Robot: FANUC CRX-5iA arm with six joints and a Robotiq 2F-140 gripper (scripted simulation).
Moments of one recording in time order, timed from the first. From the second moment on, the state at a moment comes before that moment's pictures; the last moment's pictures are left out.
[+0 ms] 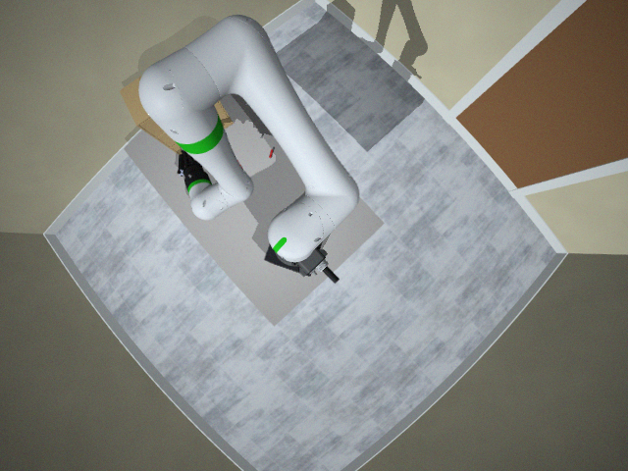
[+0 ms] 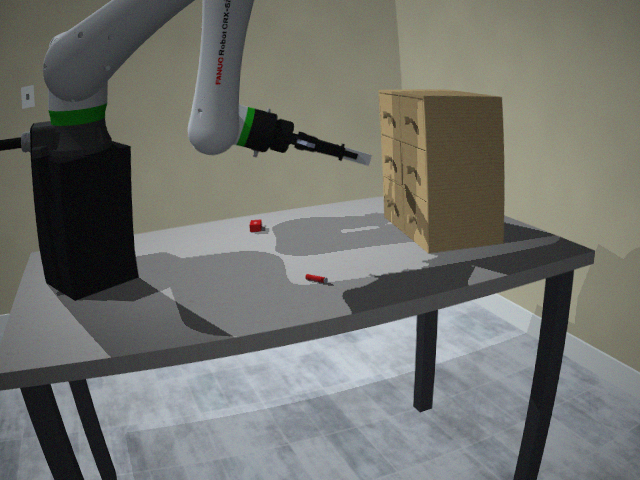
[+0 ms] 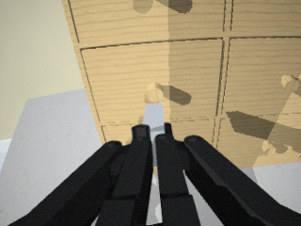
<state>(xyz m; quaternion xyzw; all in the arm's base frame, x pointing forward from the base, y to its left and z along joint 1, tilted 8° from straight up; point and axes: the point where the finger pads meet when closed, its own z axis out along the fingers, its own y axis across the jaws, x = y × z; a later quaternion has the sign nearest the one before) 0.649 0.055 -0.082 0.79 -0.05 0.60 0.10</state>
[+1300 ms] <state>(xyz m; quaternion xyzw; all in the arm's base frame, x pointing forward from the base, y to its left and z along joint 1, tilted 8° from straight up) 0.582 0.070 -0.066 0.79 -0.05 0.60 0.10</state>
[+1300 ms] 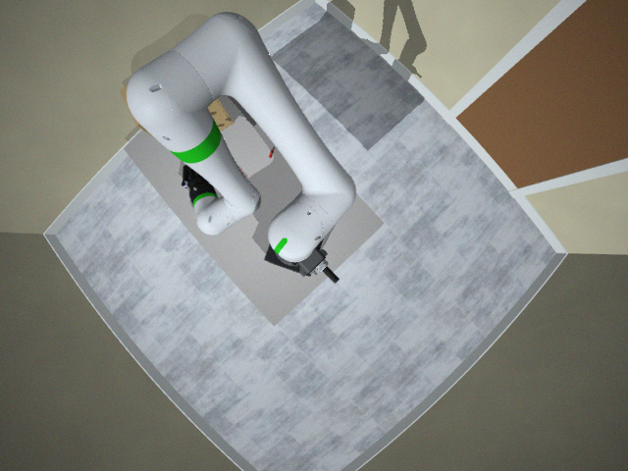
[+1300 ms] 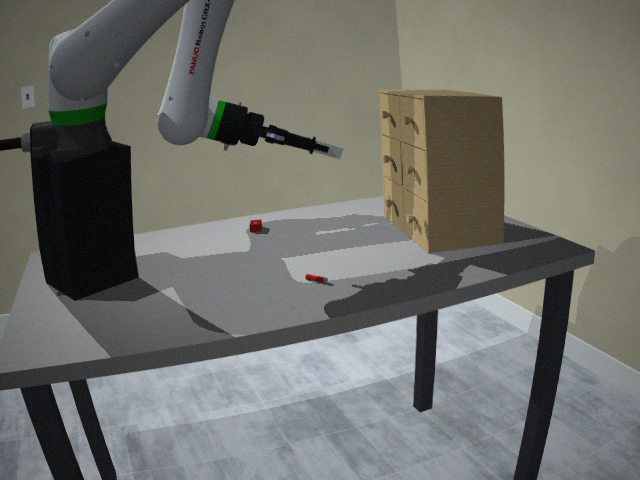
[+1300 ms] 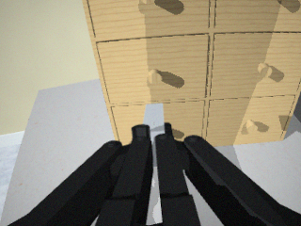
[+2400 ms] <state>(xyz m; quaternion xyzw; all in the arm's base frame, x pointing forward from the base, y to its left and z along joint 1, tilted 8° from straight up) 0.555 0.080 -0.045 0.87 -0.06 0.48 0.09</state>
